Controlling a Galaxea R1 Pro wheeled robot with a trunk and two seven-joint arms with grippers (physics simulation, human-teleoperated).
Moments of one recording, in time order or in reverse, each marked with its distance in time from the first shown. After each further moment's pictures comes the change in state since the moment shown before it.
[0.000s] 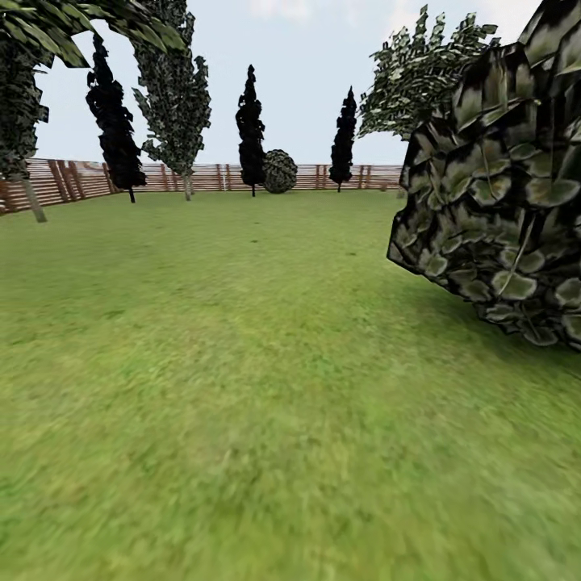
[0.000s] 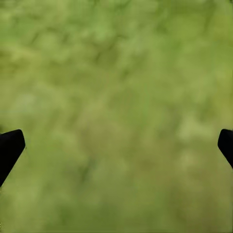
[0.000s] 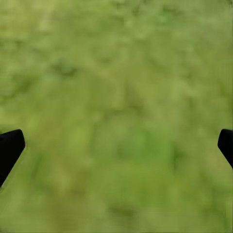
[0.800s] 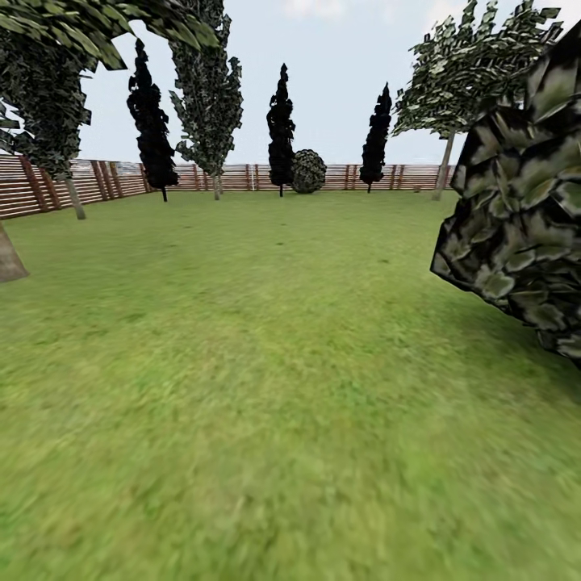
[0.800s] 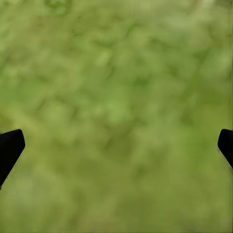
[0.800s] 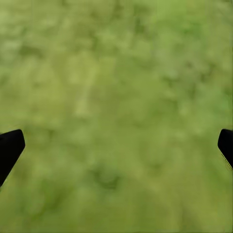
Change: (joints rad) left arm 0.000 0.001 0.000 -0.001 0.000 0.000 0.000; right arm 0.000 0.000 0.000 -0.001 -0.001 0.000 -0.001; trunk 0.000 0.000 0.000
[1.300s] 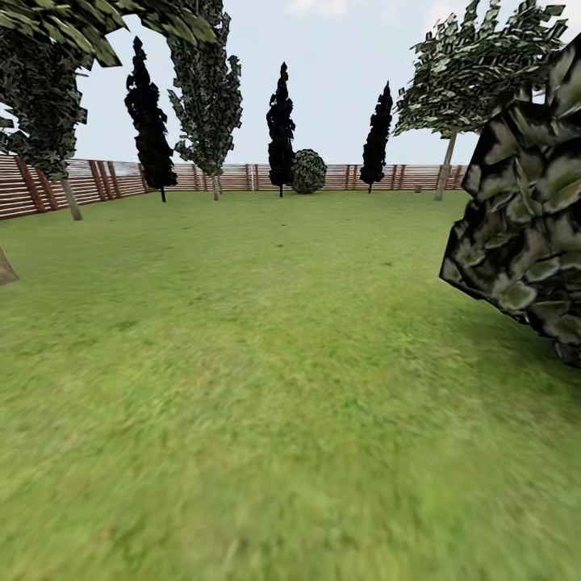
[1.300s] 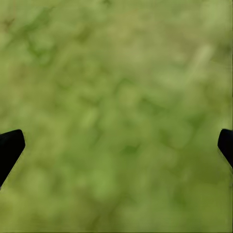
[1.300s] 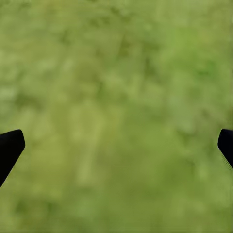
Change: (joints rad) left arm 0.000 0.000 0.000 0.001 0.000 0.000 0.000; right arm 0.000 0.000 -0.001 0.001 0.001 0.000 -0.001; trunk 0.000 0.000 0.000
